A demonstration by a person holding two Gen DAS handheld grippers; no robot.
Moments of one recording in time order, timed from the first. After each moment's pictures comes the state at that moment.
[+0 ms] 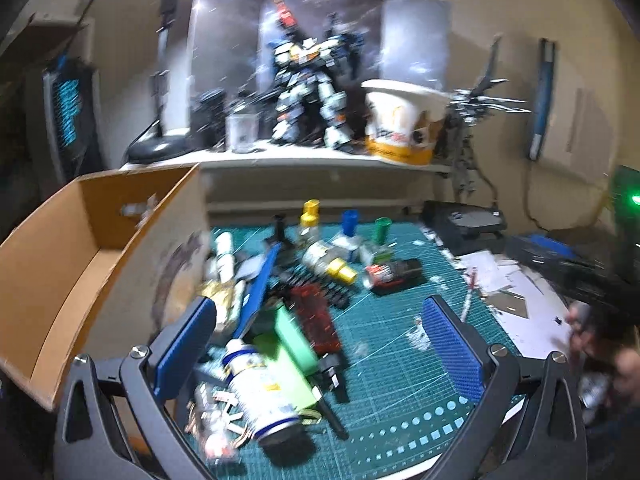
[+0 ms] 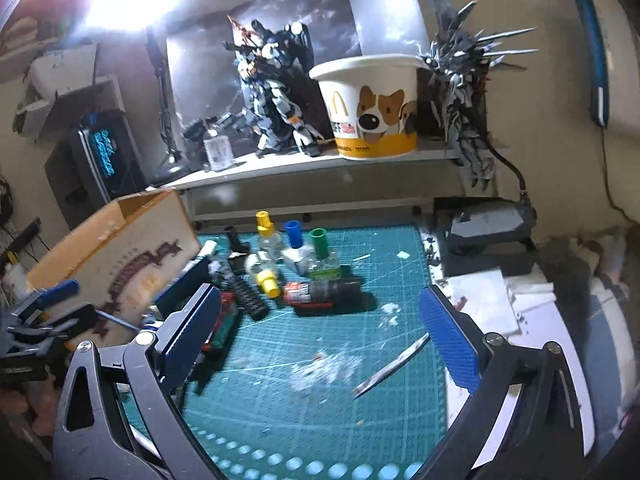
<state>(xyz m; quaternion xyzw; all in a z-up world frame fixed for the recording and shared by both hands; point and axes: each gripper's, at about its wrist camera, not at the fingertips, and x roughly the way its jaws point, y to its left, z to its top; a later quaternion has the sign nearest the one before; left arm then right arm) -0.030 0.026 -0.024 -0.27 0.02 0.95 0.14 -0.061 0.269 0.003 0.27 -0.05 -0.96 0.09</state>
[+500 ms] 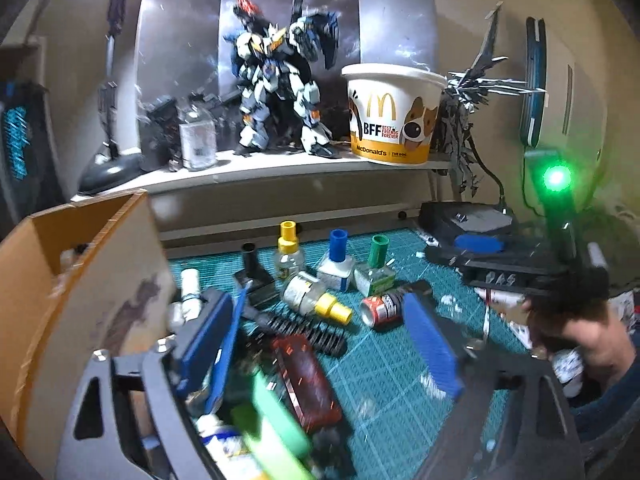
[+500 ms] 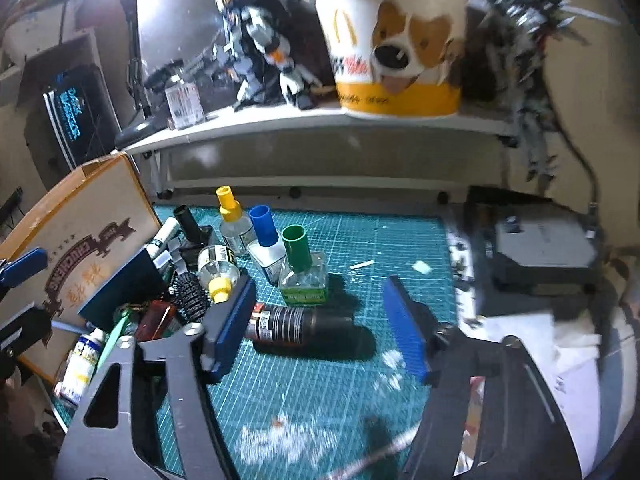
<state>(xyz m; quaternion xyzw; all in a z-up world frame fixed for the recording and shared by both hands) -0.119 0.057 -0.046 -0.28 0.03 0.95 0.17 -0.188 0.259 -0.048 0.35 -0.02 -0.93 0.12</state>
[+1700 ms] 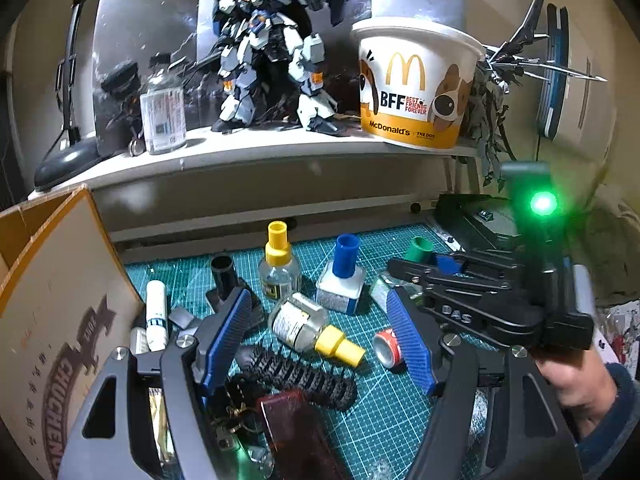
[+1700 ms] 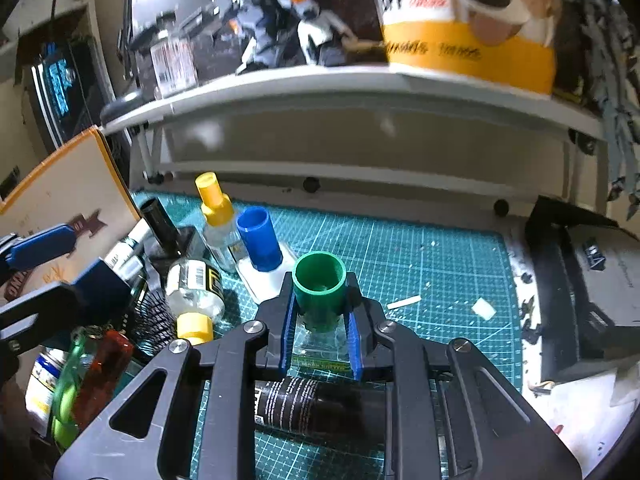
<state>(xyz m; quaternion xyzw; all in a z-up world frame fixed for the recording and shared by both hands) -0.183 0.083 -0.061 -0.31 0.04 0.94 0.17 -0.245 0.238 -0.082 0.35 -0.01 -0.92 0.14</state>
